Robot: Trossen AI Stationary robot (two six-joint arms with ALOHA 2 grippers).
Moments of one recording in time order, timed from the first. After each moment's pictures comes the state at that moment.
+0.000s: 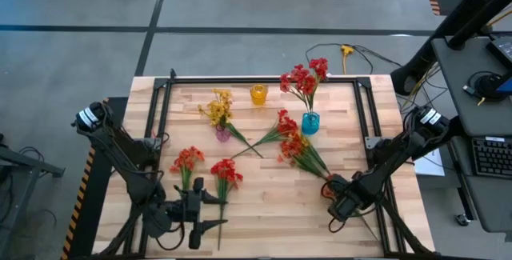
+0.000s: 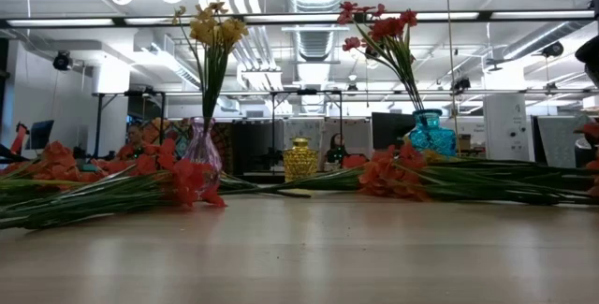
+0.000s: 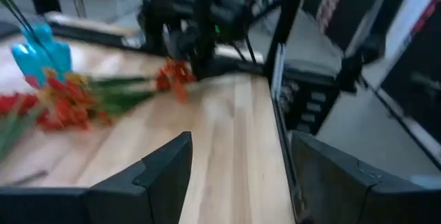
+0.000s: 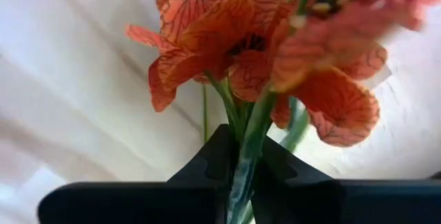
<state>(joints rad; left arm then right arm) -0.91 1.41 0.89 0.17 -0.90 -0.53 0.77 1.53 0.81 -0.84 -0.08 1.50</state>
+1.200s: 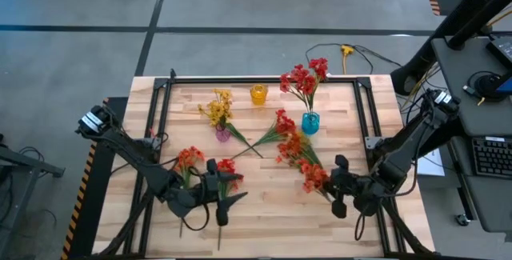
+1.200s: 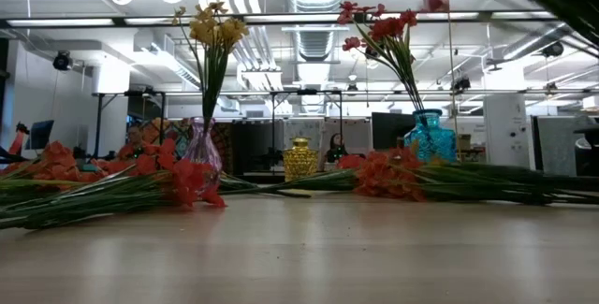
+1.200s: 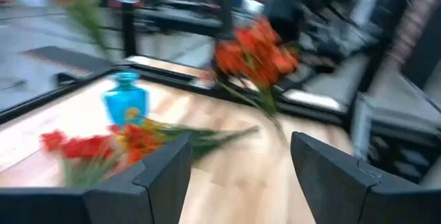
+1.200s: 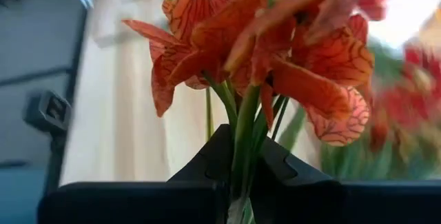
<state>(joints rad) -0.70 1.48 0.89 0.36 -0.92 -0.34 0.82 1.19 0.81 -0.47 0.71 0.83</state>
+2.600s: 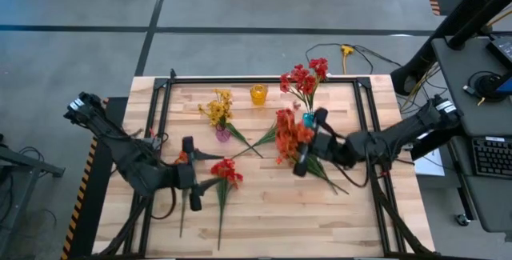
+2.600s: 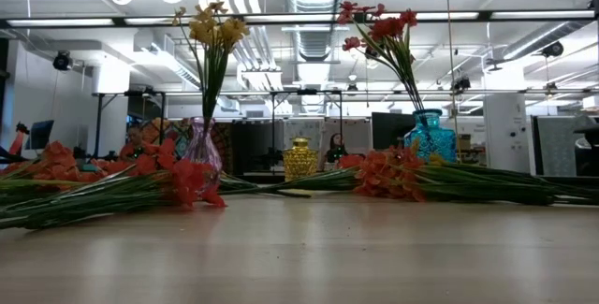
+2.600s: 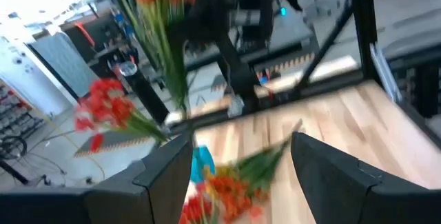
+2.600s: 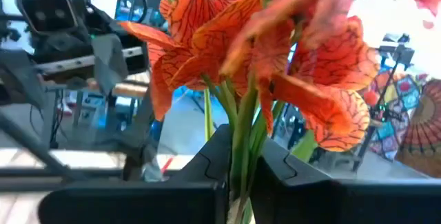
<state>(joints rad) -0.72 1.18 1.10 -0.13 -0.91 0.20 0.38 1.30 1.00 0.52 0.70 -0.40</state>
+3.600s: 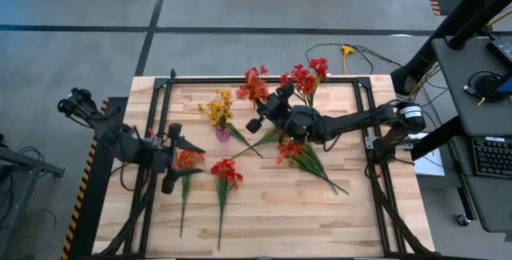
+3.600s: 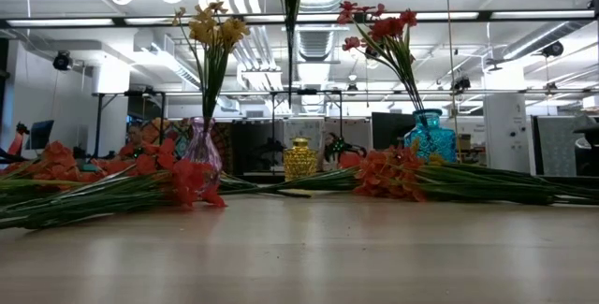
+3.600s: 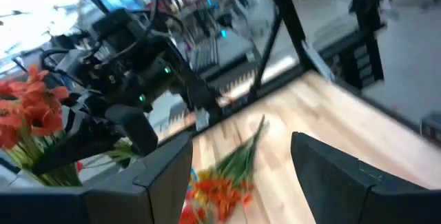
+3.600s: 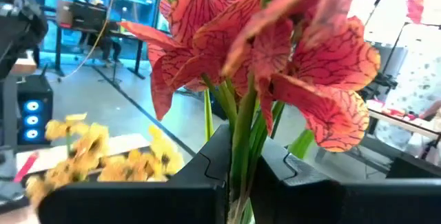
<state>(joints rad) -0.64 0.77 0.82 -0.18 -0.55 0.40 0.03 1.70 1.24 0.62 0.78 -0.34</state>
